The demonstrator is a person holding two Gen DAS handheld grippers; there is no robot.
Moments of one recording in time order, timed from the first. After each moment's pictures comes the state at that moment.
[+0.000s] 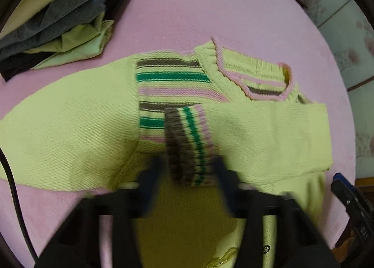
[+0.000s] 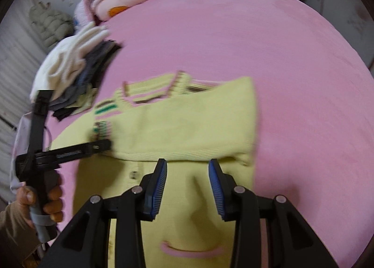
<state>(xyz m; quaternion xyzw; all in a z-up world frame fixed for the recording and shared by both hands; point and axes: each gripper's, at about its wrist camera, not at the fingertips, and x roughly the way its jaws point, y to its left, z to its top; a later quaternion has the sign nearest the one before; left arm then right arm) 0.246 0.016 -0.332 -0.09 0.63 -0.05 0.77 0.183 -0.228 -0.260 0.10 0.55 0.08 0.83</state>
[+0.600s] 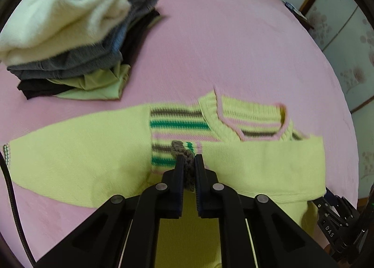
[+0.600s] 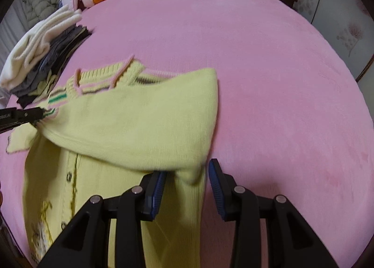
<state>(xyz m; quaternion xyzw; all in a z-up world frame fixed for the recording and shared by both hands) 0.258 0.014 -0.283 -0.09 0.56 0.01 0.82 0.202 -0.244 -0.298 0.02 0.54 0.03 0.84</state>
